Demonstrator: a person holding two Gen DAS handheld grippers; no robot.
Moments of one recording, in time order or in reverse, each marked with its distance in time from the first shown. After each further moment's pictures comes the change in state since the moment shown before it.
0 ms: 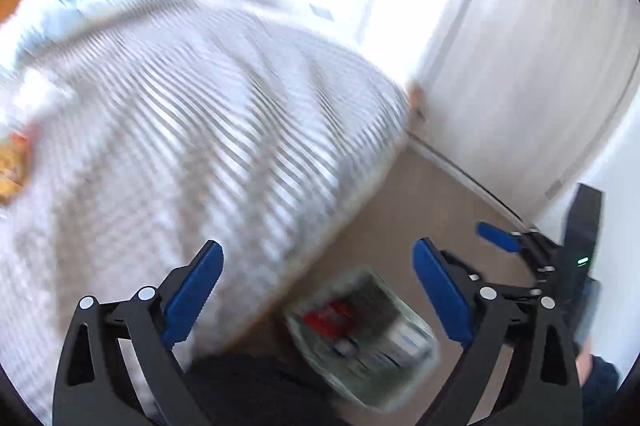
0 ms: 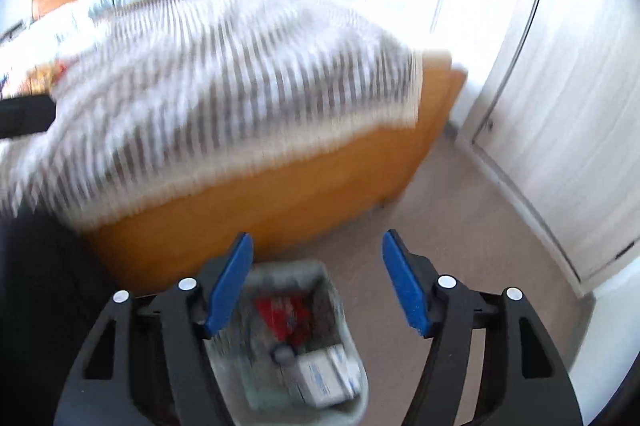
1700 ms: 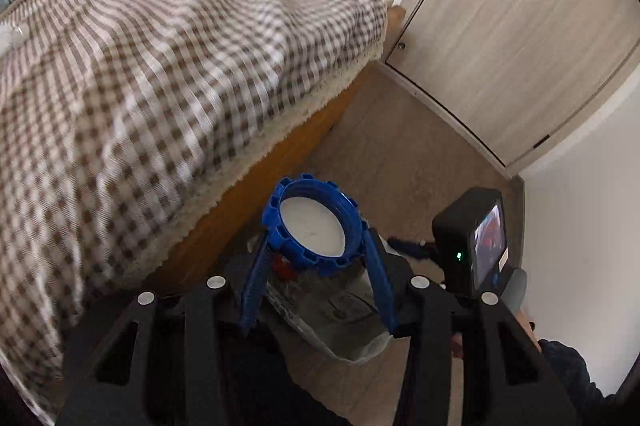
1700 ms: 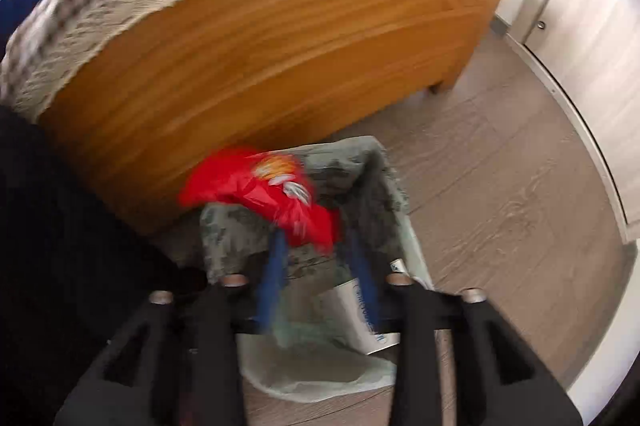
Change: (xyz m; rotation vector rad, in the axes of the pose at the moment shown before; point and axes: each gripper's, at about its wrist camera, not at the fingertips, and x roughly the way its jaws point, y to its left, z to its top) left arm 0.066 -0.036 -0.051 -0.018 0.319 -0.122; right arm 0.102 0.009 -0.104 0.048 0.430 0.113
